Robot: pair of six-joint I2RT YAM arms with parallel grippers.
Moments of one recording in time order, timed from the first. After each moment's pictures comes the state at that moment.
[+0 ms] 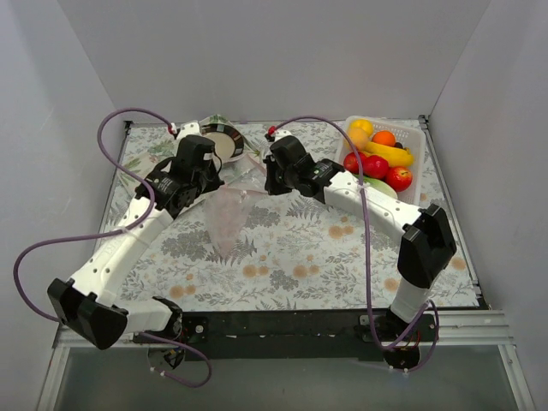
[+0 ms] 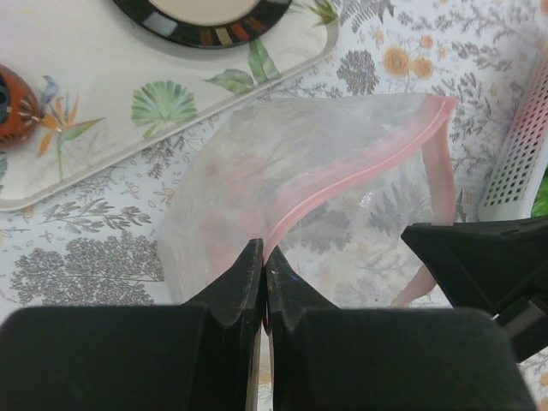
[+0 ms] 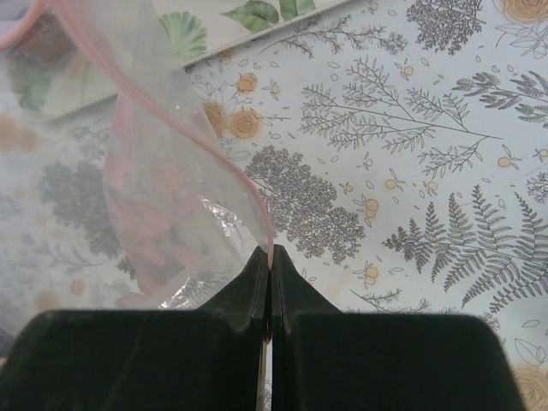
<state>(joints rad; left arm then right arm) -0.51 1.24 1.36 -0.79 -0.40 -0.60 0.82 1.73 1.53 -0.48 0.08 0.46</state>
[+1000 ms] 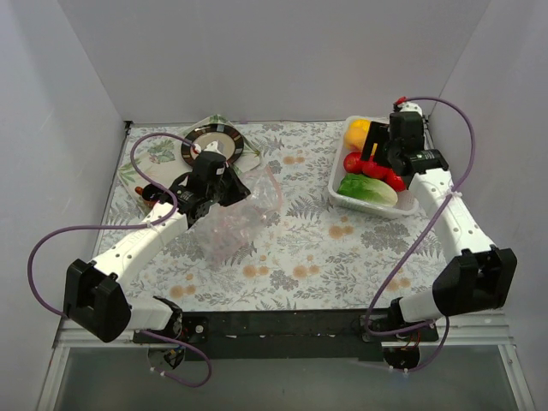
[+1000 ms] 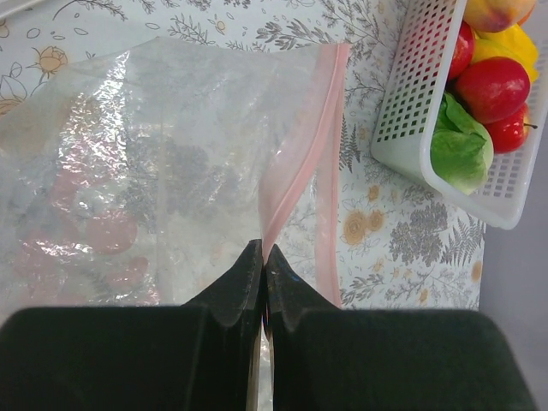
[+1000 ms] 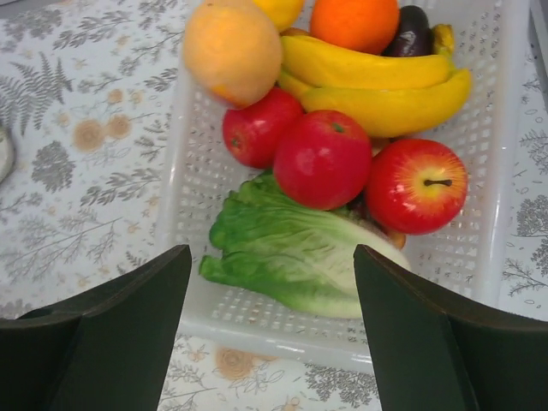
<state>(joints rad) -0.51 1.30 1.06 -0.38 -0.02 -0.78 0.23 1.41 1.35 -0.56 0.20 0.32</state>
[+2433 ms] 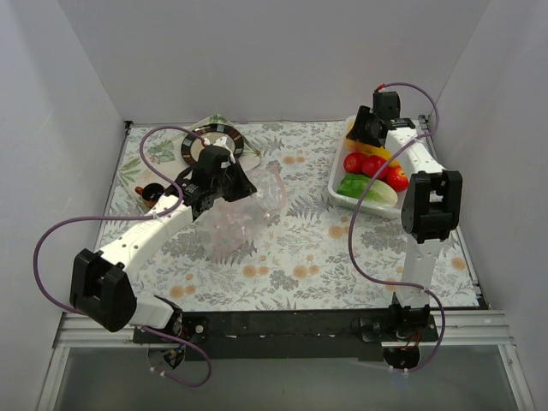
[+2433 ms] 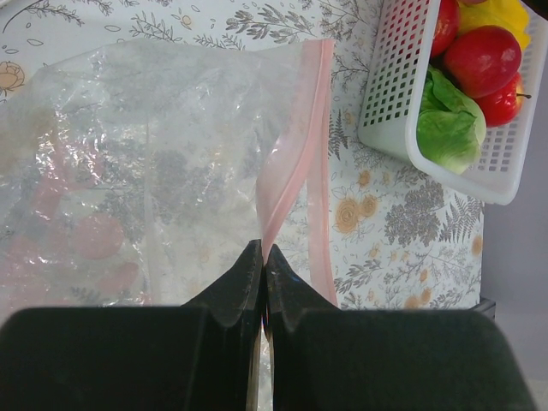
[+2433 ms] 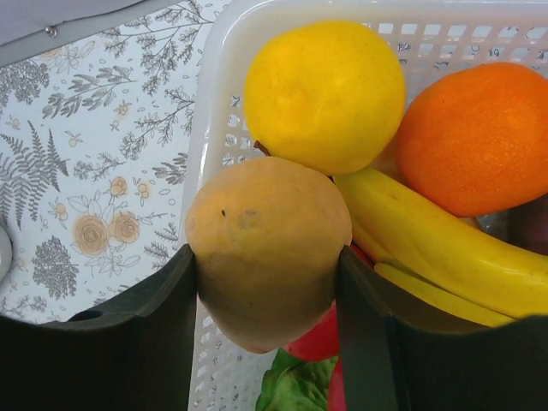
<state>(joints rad) -0.51 1.37 1.12 -0.37 0.07 -0.72 0.12 2.07 1.80 -0.45 -0.01 0.36</state>
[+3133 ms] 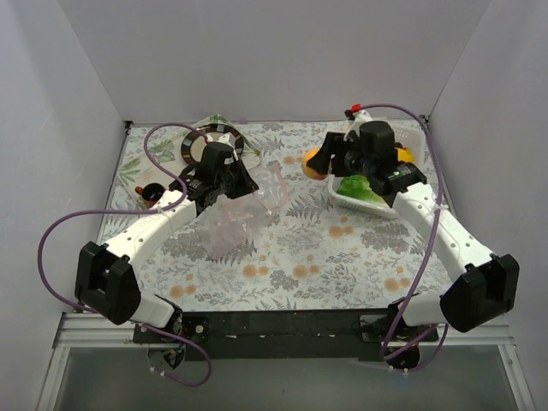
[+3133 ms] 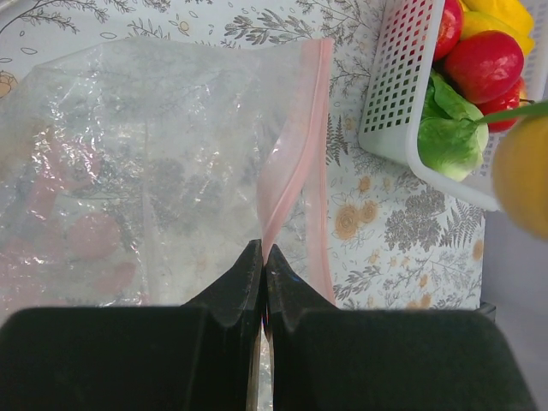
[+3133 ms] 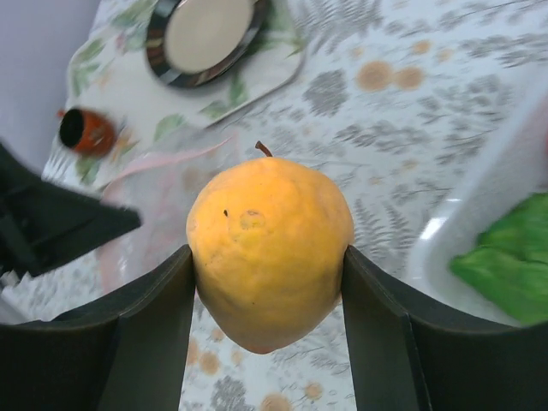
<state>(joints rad) -0.51 1.42 1.16 -0.37 0.07 -0.72 0.38 1.37 1.28 -0.37 -0.18 0.41</state>
